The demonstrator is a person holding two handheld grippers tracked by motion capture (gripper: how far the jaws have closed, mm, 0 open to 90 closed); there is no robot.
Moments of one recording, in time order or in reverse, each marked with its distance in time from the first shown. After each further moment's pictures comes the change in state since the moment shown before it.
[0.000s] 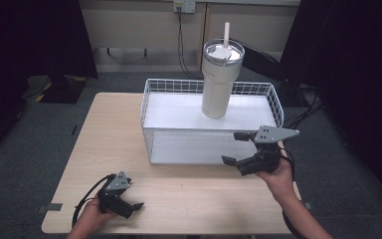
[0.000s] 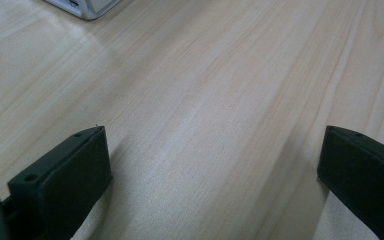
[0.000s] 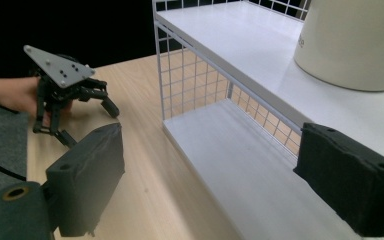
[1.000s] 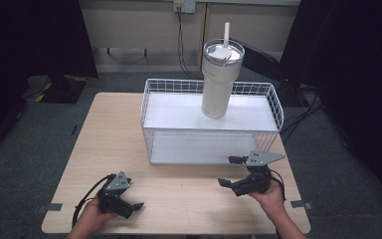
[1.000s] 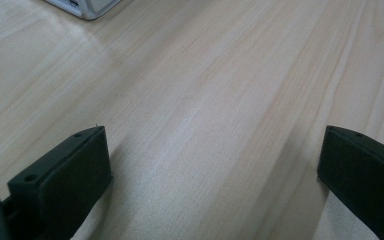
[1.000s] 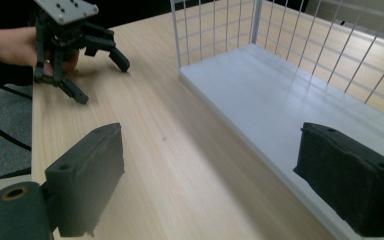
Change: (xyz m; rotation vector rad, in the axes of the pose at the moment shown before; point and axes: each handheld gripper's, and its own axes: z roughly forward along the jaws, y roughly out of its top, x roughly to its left) left arm 0.000 0.000 0.000 0.000 -0.001 -0.001; right arm 0.013 -0.079 0.026 0.056 0.053 0.075
